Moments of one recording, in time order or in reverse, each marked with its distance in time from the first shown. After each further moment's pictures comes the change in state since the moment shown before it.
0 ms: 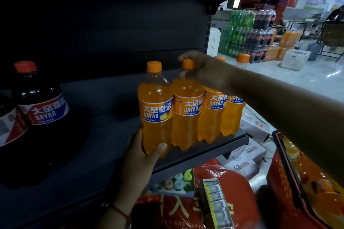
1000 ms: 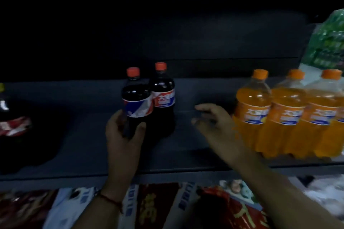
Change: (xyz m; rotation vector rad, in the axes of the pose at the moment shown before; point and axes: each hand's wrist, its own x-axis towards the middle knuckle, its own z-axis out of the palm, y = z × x) left_hand -0.064 0.012 -0.218 -0.007 0.711 0.033; right_hand -0.064 -0.092 0.201 0.378 0.073 -0.182
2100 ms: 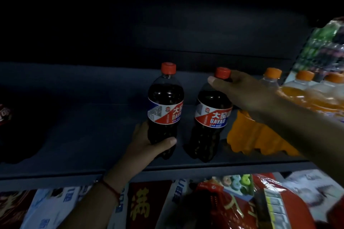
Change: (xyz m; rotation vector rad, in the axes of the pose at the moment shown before) left_hand 0.015 -0.026 -0.002 0.047 -0.658 -0.259; right_hand 0.065 -0.058 -0.024 -0.103 -0.076 0.269
